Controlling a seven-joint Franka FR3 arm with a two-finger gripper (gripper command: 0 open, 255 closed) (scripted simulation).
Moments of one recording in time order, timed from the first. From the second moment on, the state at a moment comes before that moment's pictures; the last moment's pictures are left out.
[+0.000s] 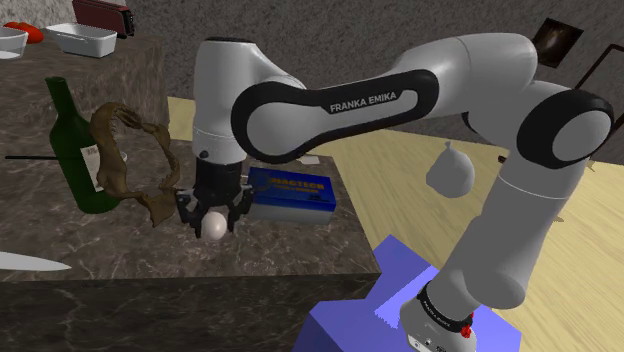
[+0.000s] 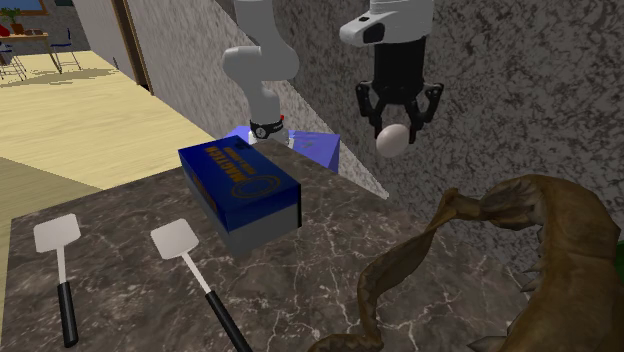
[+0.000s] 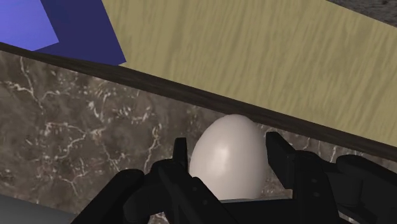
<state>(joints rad) 0.21 0.20 0.57 -1.79 0.03 1.97 1.04</state>
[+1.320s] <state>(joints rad) 0.06 -0.01 0.47 -1.87 0.14 1.84 0.77</state>
